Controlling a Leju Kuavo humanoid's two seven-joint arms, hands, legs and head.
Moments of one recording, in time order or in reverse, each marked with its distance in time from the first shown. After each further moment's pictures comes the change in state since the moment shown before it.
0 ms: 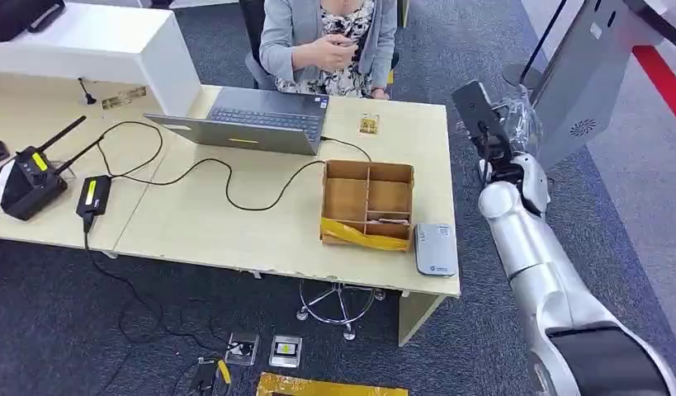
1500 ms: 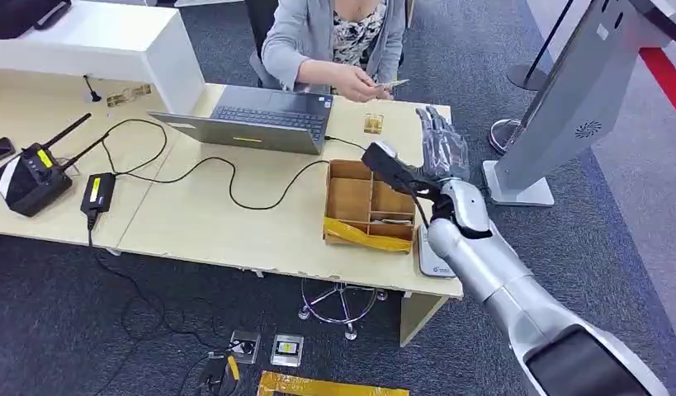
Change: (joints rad) left arm -0.023 -0.018 -0.042 0.000 -0.040 0.002 0.044; right arm 0.028 0.007 0.437 -0.011 -0.012 0.000 -0.016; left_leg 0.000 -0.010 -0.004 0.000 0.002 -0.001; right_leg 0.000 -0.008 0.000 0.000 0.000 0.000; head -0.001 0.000
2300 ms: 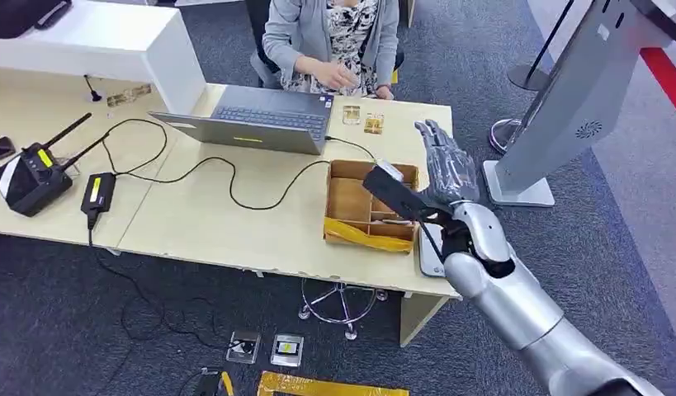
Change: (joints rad) left arm 0.064 0.016 0.003 0.002 0.032 0.014 -0.050; right arm 0.217 -0.202 0.011 -0.604 -0.010 0.154 0.215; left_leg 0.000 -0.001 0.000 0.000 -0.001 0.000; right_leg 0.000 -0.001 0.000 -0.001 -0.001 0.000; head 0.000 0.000
